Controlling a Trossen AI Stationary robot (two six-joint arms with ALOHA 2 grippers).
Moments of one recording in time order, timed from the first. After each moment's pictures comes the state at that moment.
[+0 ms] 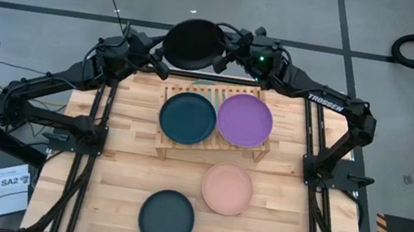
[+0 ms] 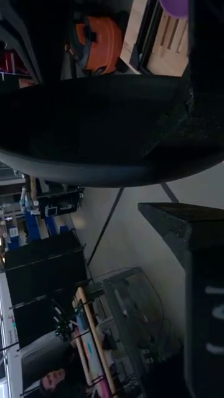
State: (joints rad) left arm 0.44 1.06 1.11 -0.09 -0.51 0.12; right arm -0.33 1.63 1.68 -0.15 0.50 -0.11
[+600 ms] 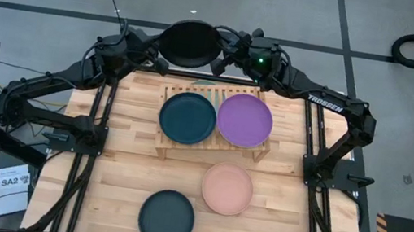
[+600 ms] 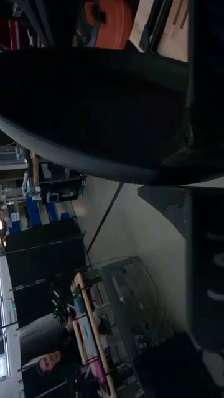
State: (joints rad) left arm 0.44 1.06 1.11 -0.08 -0.56 0.11; right arm -0.32 1.63 1.68 -0.15 0.48 -0.11
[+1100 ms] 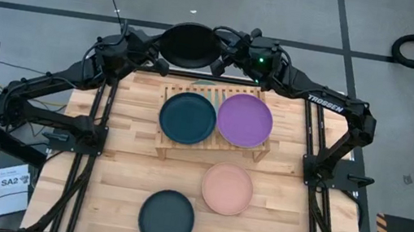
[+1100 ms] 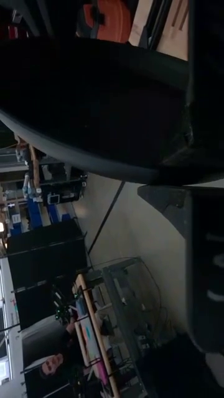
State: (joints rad) left arm 0.44 1.06 1.11 -0.07 -0.55 0.12; right arm -0.32 1.63 1.68 -0.15 0.44 -0.11
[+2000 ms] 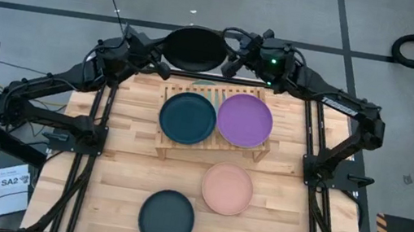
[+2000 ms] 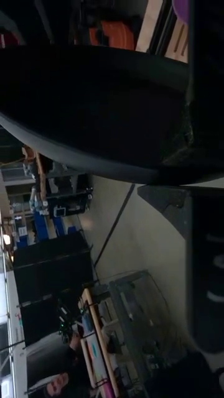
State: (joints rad) left arm 0.43 1.06 1.11 -0.05 -0.53 0.11; right arm -0.32 1.52 1.68 -0.32 0.48 -0.11
